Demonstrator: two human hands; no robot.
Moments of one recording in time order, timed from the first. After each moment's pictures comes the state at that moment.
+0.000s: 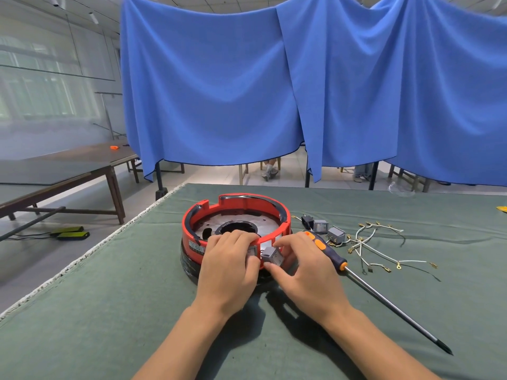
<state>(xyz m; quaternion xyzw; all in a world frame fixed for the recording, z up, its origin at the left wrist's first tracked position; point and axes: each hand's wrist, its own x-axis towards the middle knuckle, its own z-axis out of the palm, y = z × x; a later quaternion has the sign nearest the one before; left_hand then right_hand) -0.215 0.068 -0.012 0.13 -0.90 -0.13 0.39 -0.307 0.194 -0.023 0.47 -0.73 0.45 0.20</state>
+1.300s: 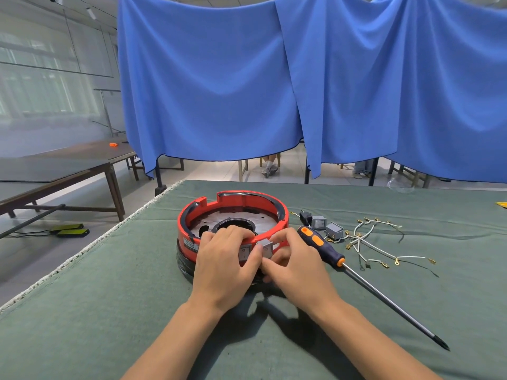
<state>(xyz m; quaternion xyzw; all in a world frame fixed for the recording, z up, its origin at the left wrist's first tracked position) -0.216 0.068 -0.013 0.13 -0.89 -0.14 0.42 -0.302 0.184 -0.018 0.40 -0.75 0.52 -0.01</state>
